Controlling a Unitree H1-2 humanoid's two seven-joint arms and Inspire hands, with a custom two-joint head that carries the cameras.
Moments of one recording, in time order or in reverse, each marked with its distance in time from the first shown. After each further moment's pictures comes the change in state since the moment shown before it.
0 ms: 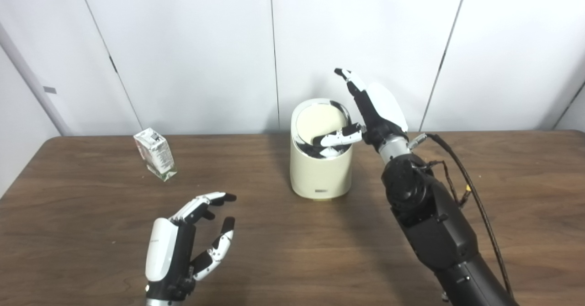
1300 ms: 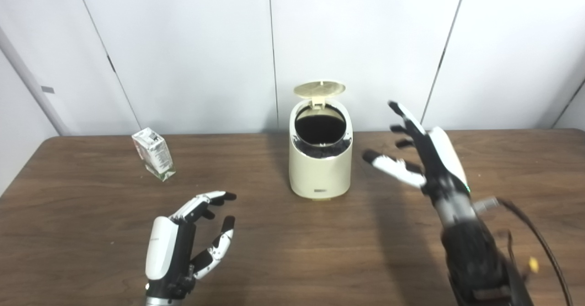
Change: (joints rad) left arm -0.013 0.008 0.002 0.015 0.001 -0.003 0.006; right arm 0.437 -0.025 -0.165 -0.409 0.099 -0.116 -0.056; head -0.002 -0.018
